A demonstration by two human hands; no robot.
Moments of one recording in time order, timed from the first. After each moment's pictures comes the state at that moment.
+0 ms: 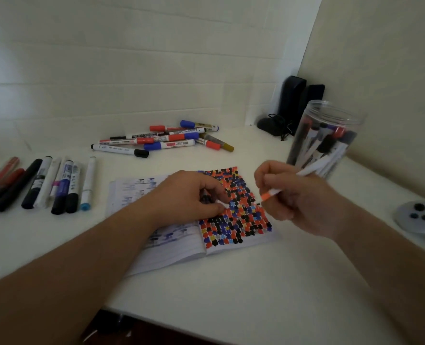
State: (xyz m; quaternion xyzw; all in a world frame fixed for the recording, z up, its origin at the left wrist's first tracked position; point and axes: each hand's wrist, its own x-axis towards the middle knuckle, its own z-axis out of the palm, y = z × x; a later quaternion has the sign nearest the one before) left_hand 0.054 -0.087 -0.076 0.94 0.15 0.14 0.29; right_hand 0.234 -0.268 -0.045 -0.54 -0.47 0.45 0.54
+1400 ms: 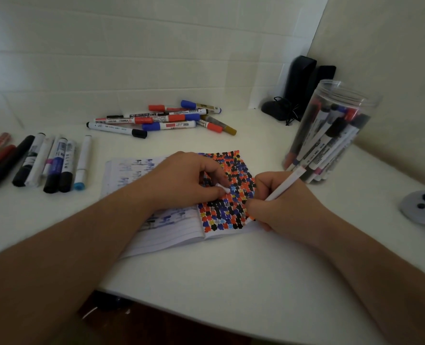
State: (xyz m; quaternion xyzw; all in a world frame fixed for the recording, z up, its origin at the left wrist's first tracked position) left_hand 0.057 -0.082 -0.083 0.94 0.14 0.15 0.27; right_hand 0.193 -0.269 -0.063 -0.74 -0.50 0.19 0.41
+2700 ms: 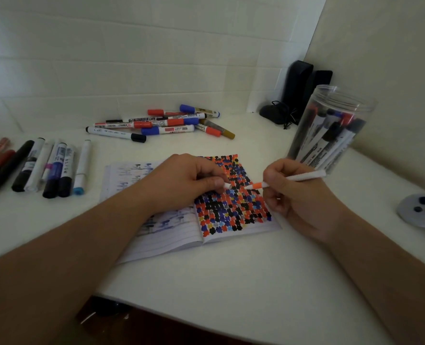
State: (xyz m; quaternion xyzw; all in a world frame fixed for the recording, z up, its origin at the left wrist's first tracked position) left_hand 0.054 -0.085 -0.075 0.91 0.17 0.15 0.35; right_hand 0.222 -0.269 -0.066 -0.56 -0.39 0.37 0.63
